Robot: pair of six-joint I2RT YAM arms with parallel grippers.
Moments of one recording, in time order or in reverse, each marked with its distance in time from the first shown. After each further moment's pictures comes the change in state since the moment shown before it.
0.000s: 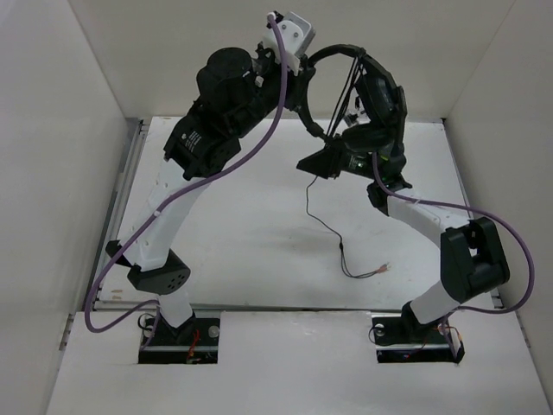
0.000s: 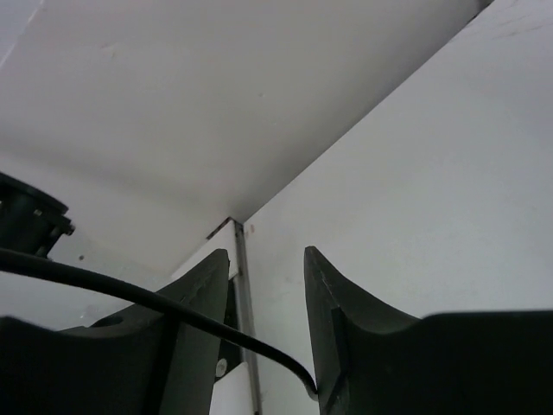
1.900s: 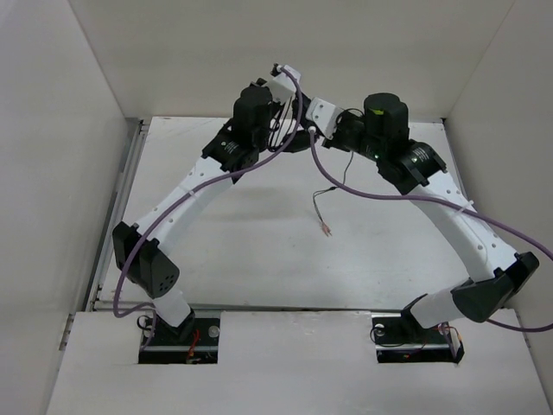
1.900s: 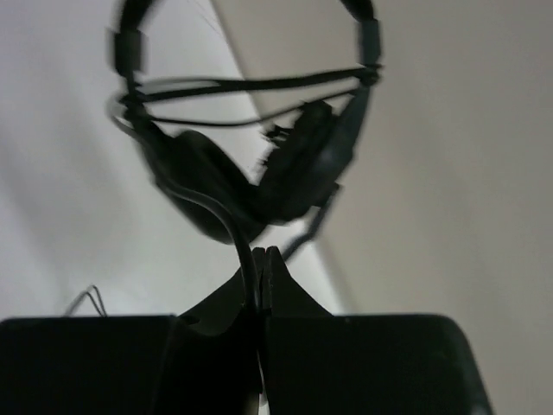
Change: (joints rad) left arm 0.185 -0.063 -0.716 0.450 -0.509 0.352; right arm 0.239 -0.118 0.643 -1.247 0.736 -1.646
